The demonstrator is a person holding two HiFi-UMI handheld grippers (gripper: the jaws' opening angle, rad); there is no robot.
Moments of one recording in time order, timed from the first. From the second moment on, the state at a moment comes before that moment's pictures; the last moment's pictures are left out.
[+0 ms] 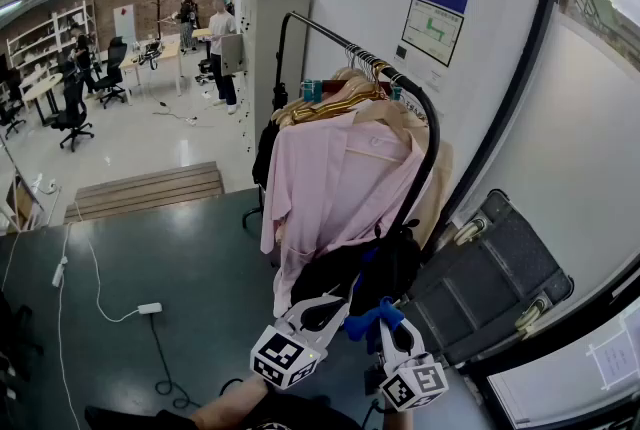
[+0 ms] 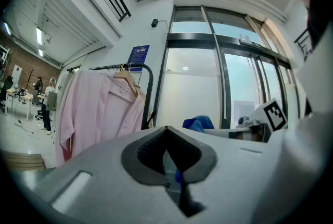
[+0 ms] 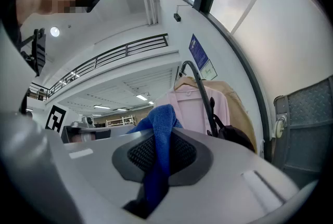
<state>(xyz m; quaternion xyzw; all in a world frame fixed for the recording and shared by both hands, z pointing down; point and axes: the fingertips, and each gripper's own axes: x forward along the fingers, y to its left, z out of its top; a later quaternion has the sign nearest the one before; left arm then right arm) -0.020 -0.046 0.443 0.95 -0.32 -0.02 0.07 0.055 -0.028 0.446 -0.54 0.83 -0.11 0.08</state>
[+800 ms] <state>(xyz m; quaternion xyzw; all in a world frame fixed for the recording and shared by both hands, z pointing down) -0.079 -0.068 0.468 0.95 -0.30 -0.01 0.09 0.007 -0.051 0.478 -0.56 0.82 -0.12 0.06</state>
